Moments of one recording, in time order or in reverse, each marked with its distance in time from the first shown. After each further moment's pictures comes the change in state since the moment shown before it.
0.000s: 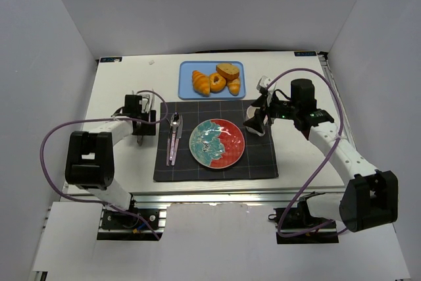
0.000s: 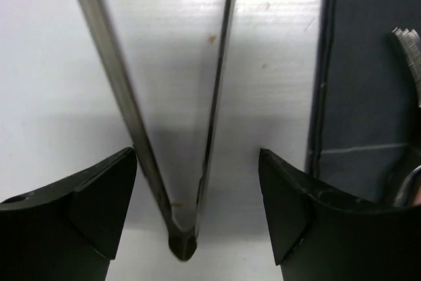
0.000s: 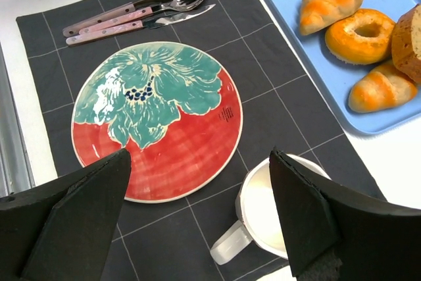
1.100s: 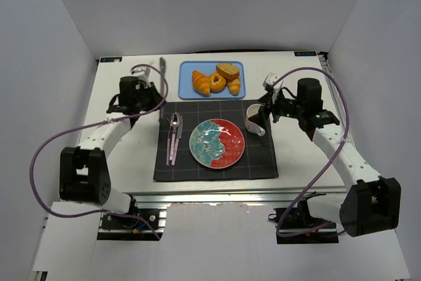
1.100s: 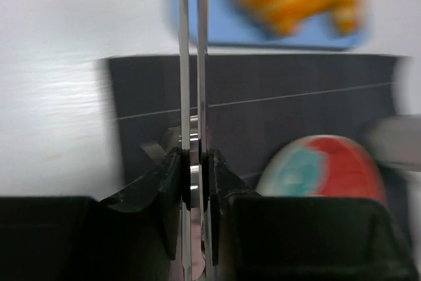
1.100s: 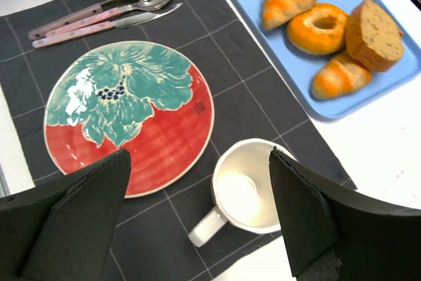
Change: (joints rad) left arm -0.004 -0.098 0.138 0.131 0.336 -0.298; right arm -0.039 -0.041 0.000 0.000 0.056 -0.006
